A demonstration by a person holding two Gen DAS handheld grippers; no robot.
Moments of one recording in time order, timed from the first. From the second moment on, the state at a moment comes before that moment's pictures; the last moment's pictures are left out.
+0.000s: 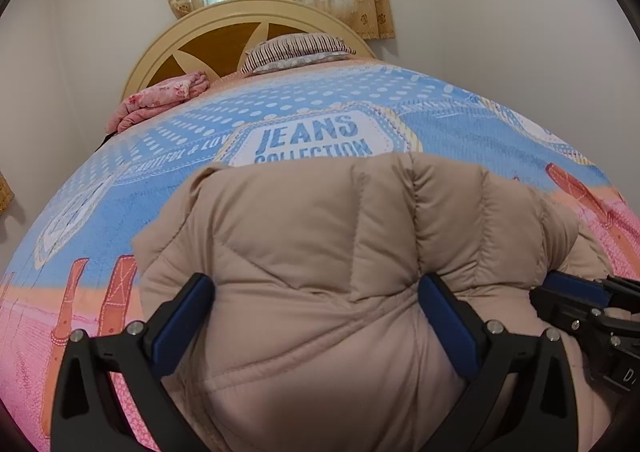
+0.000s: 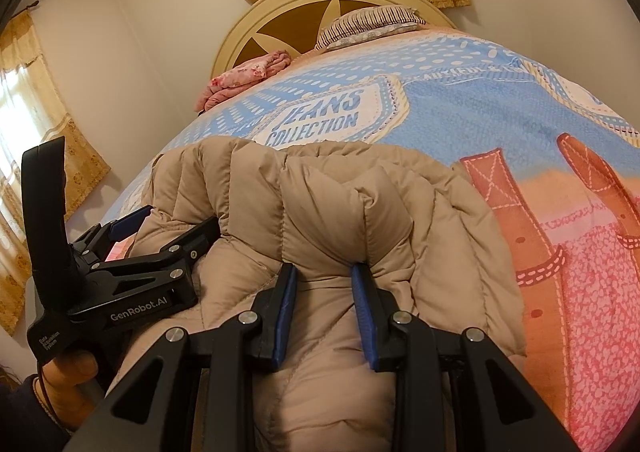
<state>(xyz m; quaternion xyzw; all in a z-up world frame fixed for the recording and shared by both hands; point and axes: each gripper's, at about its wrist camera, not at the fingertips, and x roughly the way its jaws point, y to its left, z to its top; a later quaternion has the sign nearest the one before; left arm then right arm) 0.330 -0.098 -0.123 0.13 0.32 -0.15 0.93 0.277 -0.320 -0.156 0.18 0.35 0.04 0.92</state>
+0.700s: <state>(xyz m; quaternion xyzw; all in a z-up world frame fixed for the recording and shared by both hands) 0.340 -0.102 -0.128 0.13 0.34 -0.15 0.92 0.285 -0.319 -0.161 0.19 0.37 0.03 0.91</state>
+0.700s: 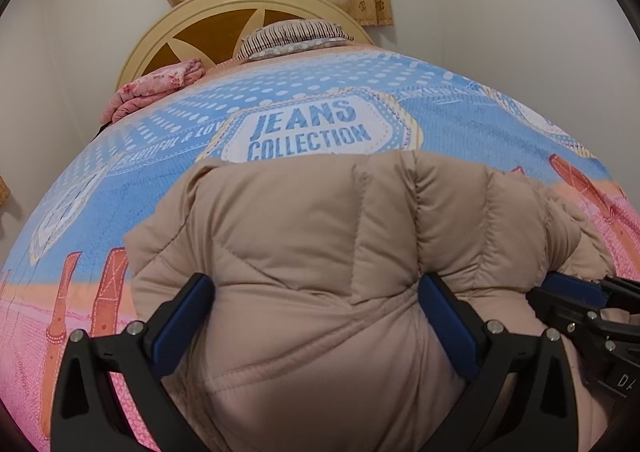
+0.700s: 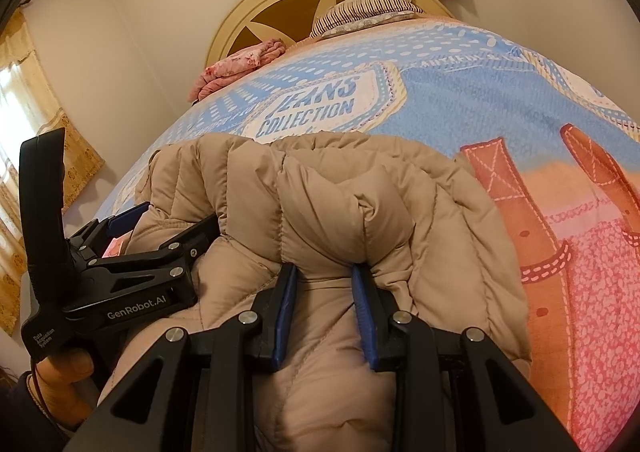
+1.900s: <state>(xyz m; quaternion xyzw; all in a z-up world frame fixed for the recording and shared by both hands) 0.305 -0.054 -0.087 0.10 0.31 -0.18 0.93 0.259 -0.331 -0.131 0.16 0.34 0.04 0.92</state>
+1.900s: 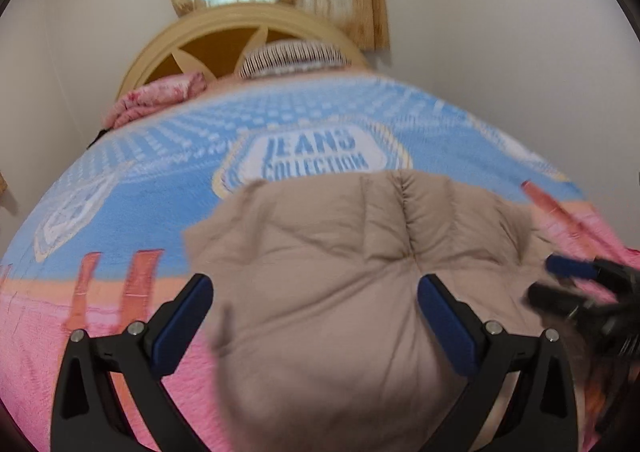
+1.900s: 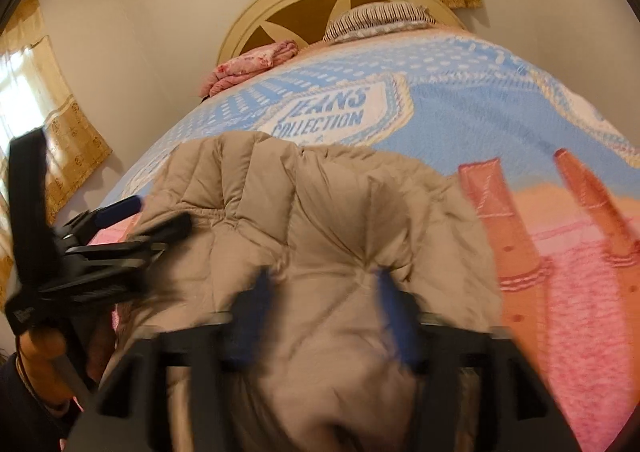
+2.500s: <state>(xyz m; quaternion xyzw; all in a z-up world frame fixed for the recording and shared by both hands) 0.316 0.023 -0.151 -0.07 0.41 -0.27 0.87 0.275 -0.394 -0.180 0.29 0.41 0.11 0.86</state>
